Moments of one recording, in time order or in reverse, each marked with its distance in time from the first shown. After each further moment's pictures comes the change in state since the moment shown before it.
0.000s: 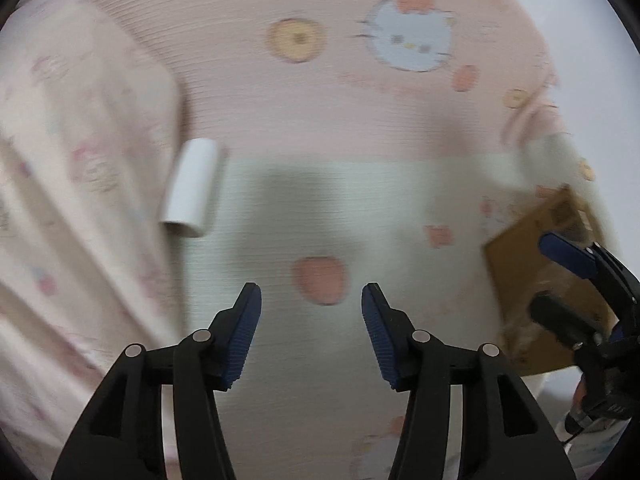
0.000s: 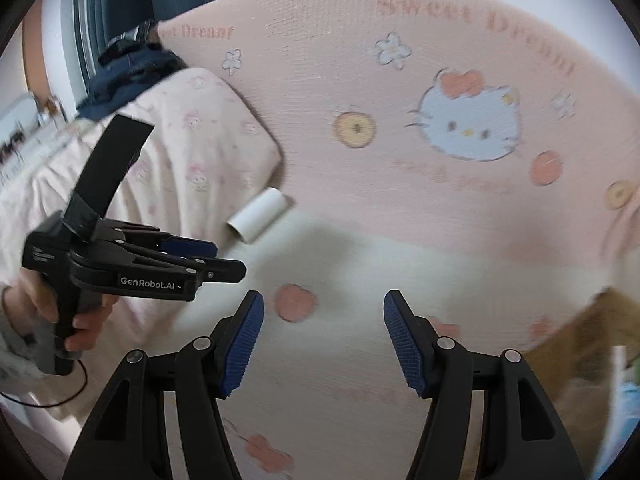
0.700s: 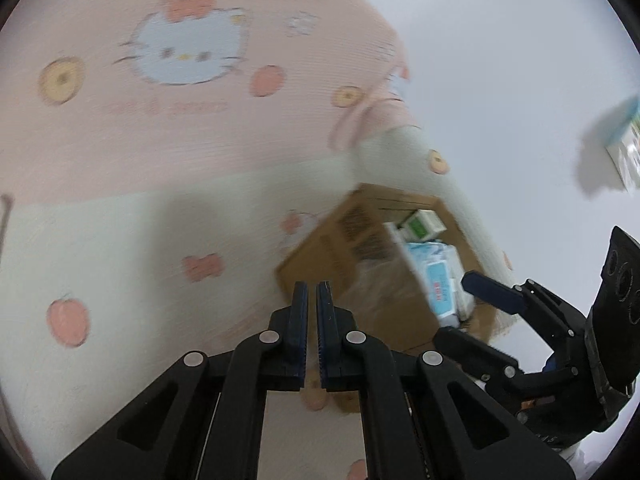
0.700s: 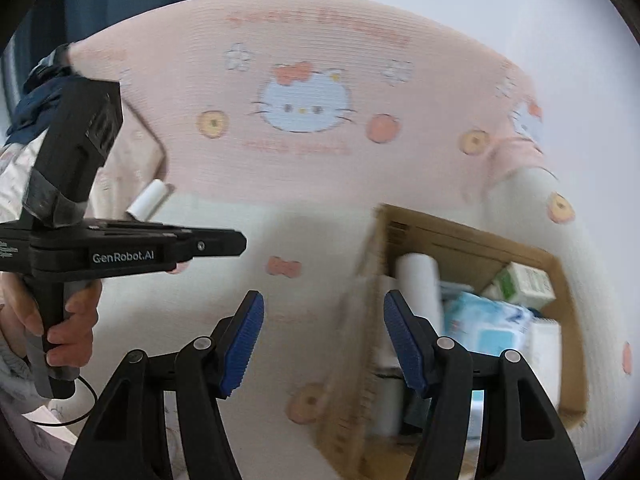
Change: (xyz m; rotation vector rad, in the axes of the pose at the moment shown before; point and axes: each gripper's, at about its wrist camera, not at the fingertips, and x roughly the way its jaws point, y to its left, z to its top) left arm -0.006 -0.178 0.000 0.104 -0.082 -0.474; right arm -0.131 -0.082 -0.035 0.093 0.065 -0.353
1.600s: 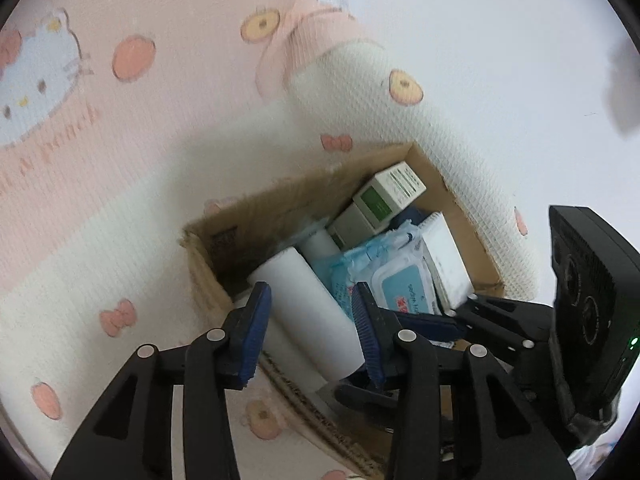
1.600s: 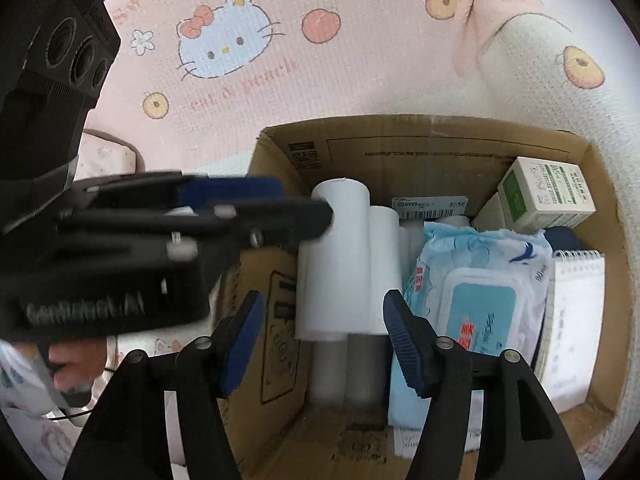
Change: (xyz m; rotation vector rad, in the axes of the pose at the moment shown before) left arm 0.126 -0.146 0.068 0.246 0.289 0.033; right arm 0.066 -0.141 -0.005 0.310 0.341 0.223
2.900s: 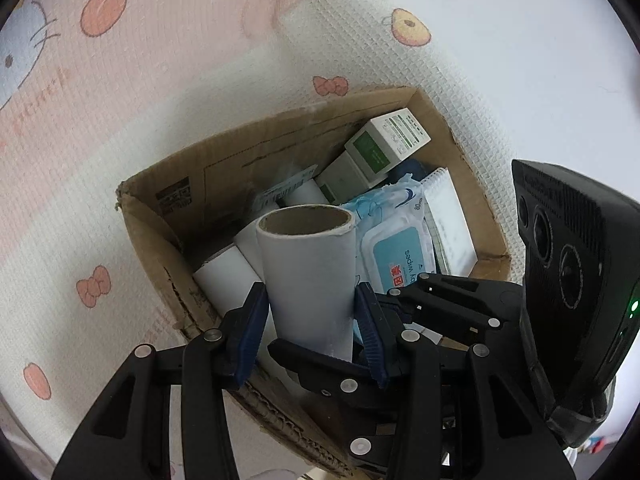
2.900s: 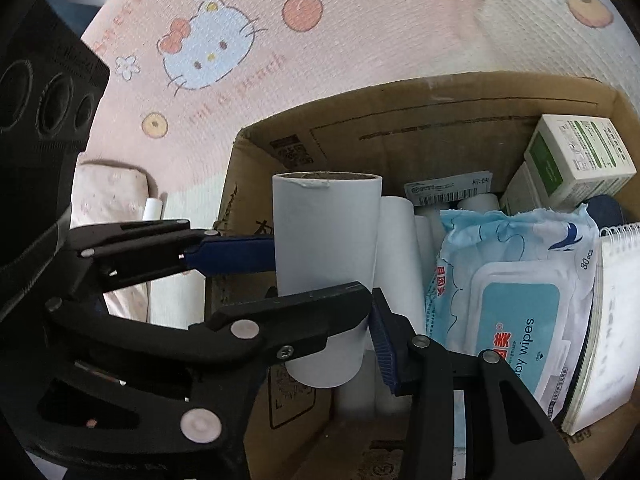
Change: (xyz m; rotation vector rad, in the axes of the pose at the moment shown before) left arm 0.041 -0.009 0.005 -0.052 0.239 -0.032; right arm 0.035 -0.027 0.015 0.117 0.043 0.144
